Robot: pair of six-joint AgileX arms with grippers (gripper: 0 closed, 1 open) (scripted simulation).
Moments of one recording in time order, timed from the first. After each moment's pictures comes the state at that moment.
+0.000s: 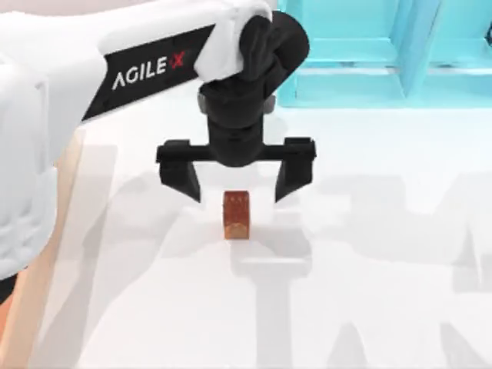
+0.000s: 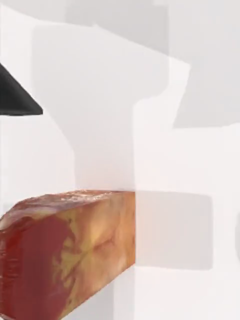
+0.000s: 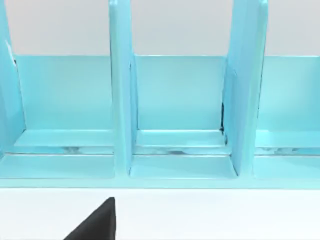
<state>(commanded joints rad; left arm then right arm) -0.65 2.23 1.84 -1.18 0.00 -0.62 0.00 0.00 0.00 0.00 0.00 0.00</state>
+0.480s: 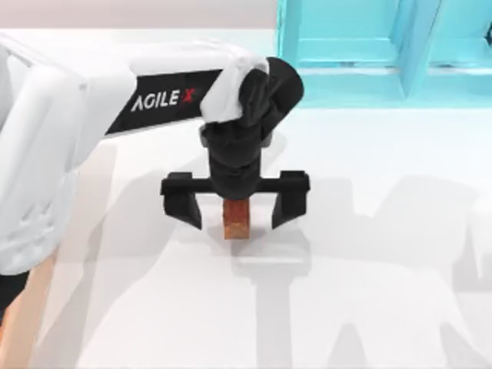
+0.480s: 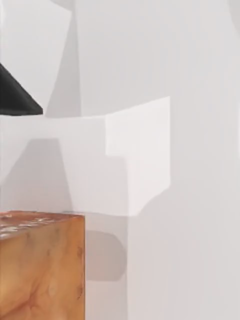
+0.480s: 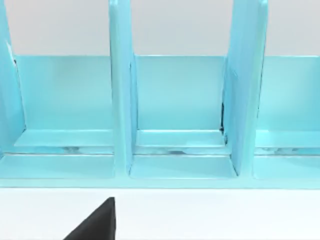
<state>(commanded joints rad) -0.65 2.27 1.69 -1.00 0.00 -0.62 0.00 0.00 0.00 0.00 0.00 0.00</state>
